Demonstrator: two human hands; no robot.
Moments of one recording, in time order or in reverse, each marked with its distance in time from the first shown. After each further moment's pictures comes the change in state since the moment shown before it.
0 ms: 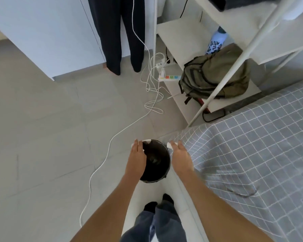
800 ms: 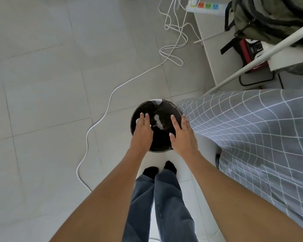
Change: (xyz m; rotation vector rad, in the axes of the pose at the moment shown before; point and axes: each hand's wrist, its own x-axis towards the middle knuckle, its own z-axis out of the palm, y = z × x) left_hand 0.068 -0.070 0.142 -0.064 -0.091 -0.137; right_hand 0.079 0.050 0.159 -0.180 -0.251 -0.111
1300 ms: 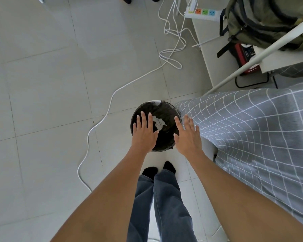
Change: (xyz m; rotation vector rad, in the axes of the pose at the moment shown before) left_hand -0.017 0.011 -0.007 0.323 -0.085 0.052; right_hand -0.017 0.012 -0.020 -0.168 0.003 0.006
